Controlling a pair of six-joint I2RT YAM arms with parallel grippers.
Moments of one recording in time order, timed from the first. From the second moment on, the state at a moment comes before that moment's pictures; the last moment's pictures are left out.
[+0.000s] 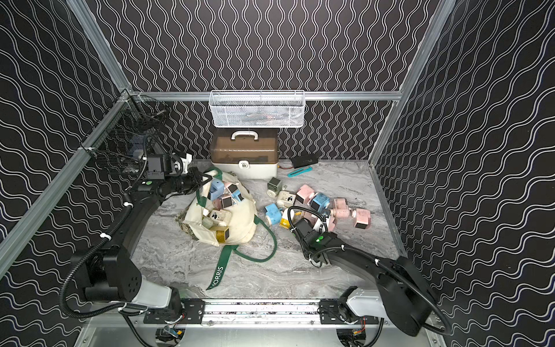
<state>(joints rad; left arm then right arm) 0.09 1.47 1.29 -0.49 0.65 -0.57 0.69 1.32 0.62 -0.46 0.81 0.94</state>
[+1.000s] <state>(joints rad) 0.10 1.47 1.29 -0.49 0.65 -0.57 0.52 1.57 0.66 -0.16 0.56 0.80</state>
